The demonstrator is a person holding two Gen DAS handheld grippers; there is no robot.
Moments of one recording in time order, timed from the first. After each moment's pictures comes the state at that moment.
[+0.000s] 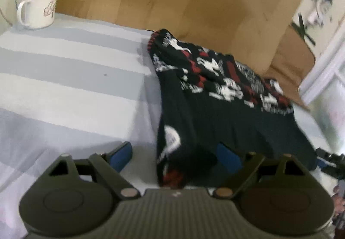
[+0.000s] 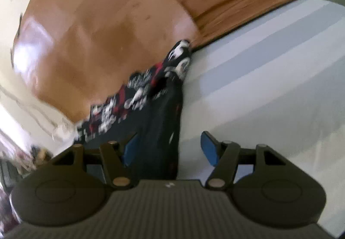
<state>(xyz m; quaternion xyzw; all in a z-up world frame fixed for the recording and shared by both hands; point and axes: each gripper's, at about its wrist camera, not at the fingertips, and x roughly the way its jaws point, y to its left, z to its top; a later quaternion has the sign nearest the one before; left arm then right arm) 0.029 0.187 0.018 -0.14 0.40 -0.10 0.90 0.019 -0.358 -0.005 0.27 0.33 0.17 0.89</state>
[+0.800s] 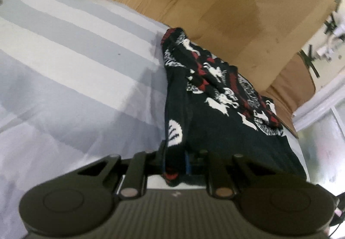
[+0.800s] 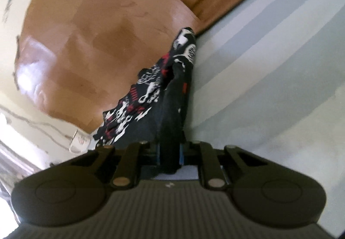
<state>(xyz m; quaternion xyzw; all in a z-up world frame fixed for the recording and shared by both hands) 0.007 0.198 0.021 -0.26 0.41 -0.07 0.87 0.017 -0.347 -0.005 0.36 0.34 0.16 0.85</state>
